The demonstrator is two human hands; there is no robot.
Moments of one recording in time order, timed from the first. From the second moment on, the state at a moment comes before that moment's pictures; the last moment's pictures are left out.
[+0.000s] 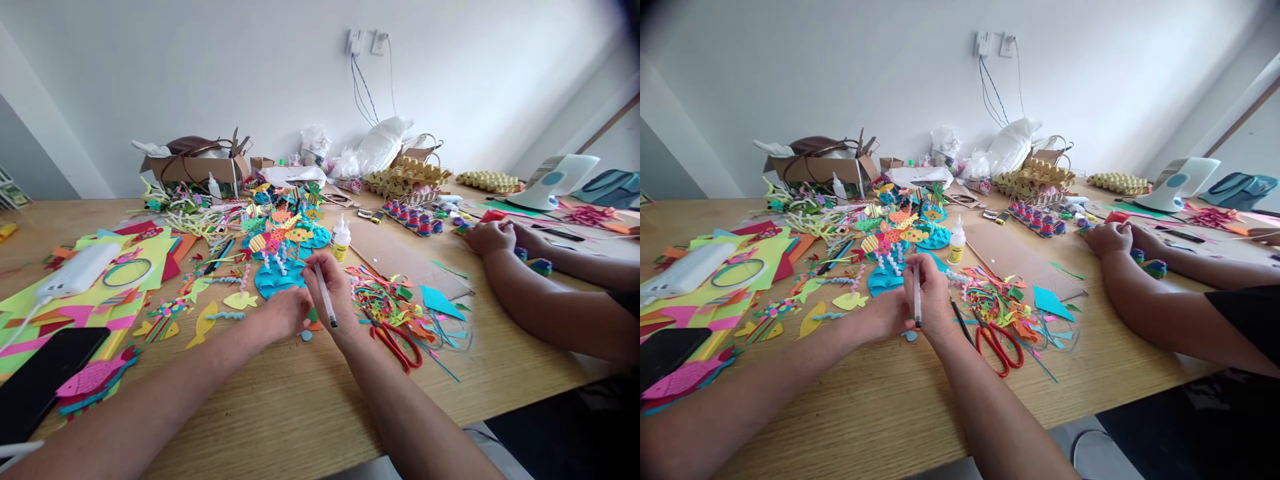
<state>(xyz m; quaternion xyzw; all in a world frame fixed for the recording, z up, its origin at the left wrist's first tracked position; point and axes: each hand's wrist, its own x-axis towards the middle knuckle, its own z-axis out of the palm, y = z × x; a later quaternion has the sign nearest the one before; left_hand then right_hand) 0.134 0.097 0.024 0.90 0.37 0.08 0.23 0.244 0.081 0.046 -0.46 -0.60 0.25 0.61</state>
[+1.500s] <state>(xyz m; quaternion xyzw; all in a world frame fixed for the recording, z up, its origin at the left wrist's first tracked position) 0.018 0.028 0.017 0.79 0.48 0.11 0.38 0.204 0.039 0.012 -0.38 -0.87 0.16 0.27</state>
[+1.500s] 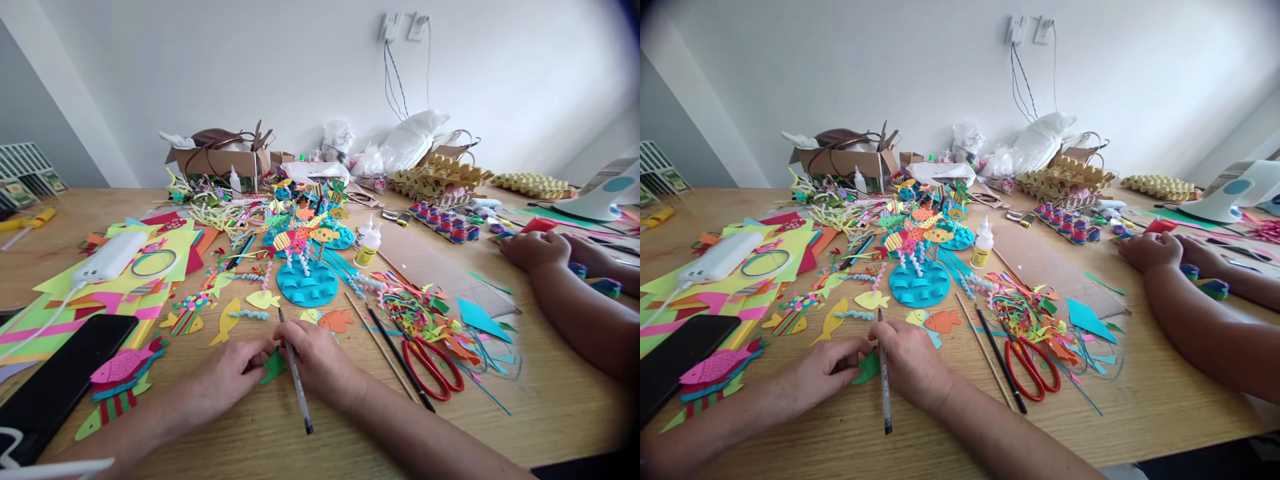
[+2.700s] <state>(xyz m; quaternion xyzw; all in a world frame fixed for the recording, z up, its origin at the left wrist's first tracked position) -0.057 0.065 0.007 0.87 0.44 0.21 -0.10 0.219 0.040 0.022 -0.38 -0.82 0.16 0.40</state>
